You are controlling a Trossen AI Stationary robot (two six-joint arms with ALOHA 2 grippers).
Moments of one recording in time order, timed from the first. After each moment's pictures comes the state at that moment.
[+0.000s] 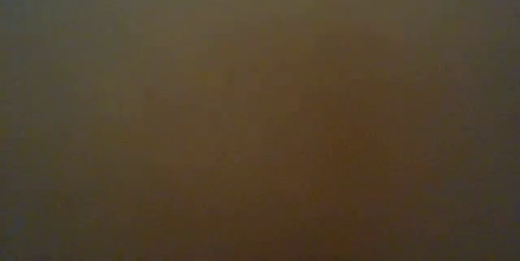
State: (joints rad) left arm -0.13 1.47 1.41 -0.85 -0.45 -0.45; right arm -0.38 1.18 1.02 -0.69 0.15 0.10
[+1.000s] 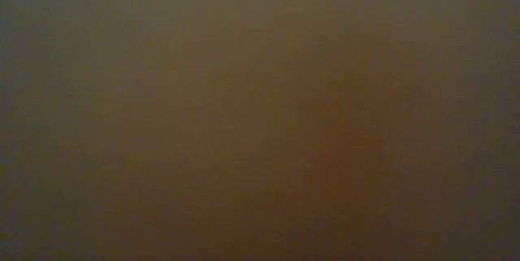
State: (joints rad) left arm -0.07 1.24 1.34 -0.86 -0.48 -0.46; right arm -0.70 1.64 1.23 -0.64 -0.03 -0.01
